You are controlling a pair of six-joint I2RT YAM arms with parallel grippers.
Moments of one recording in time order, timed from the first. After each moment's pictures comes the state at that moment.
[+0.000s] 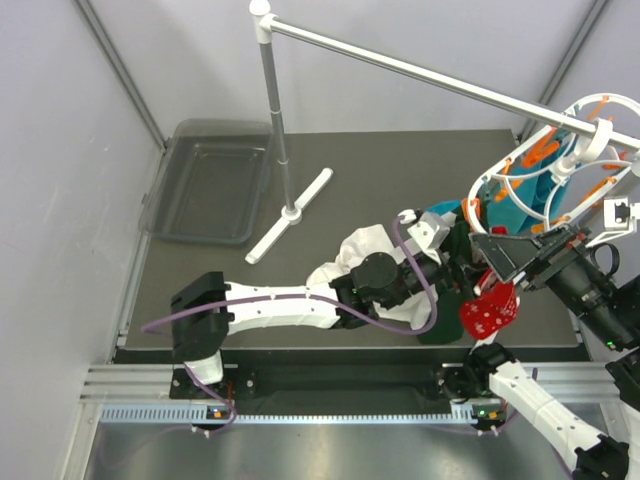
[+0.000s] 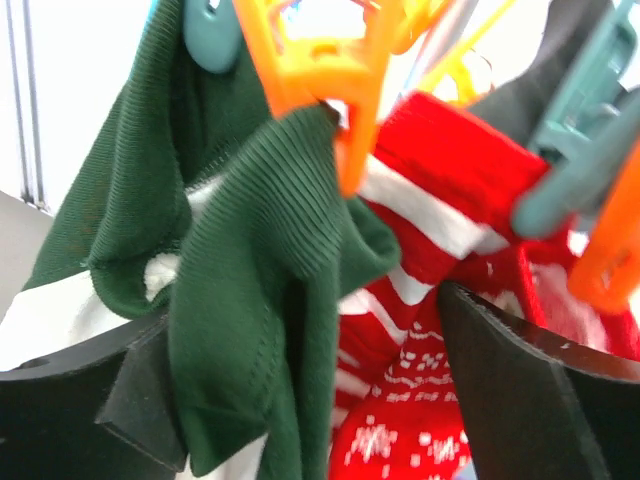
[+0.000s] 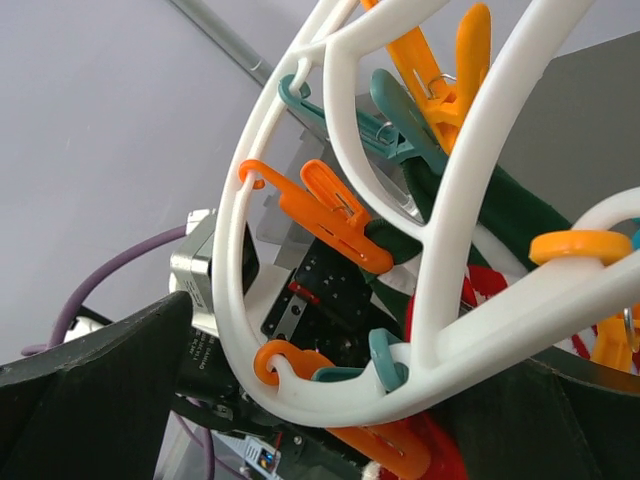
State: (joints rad) left arm -1.34 1.74 1.31 0.78 -0.18 -0.27; right arm 0.45 0.56 1.46 -0.91 -0.08 0.71
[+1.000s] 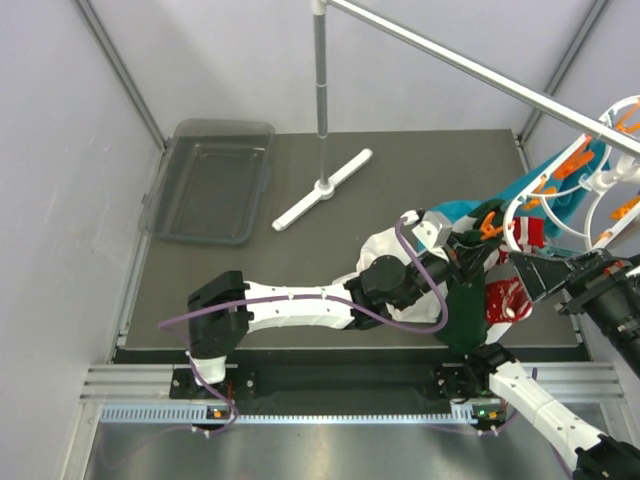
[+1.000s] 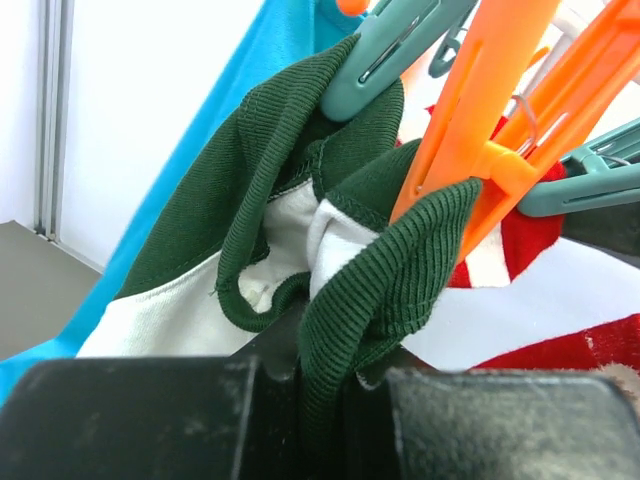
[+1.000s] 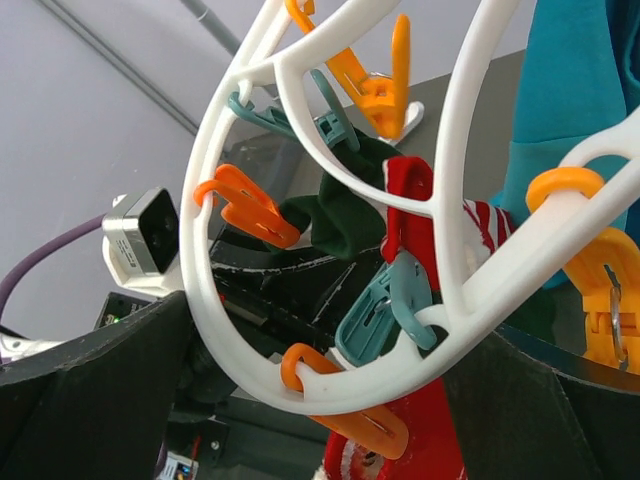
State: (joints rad) left arm -1.35 1.85 1.39 0.91 -0.27 -0.26; right arm 0.45 0.55 1.67 -1.19 0.13 0.57
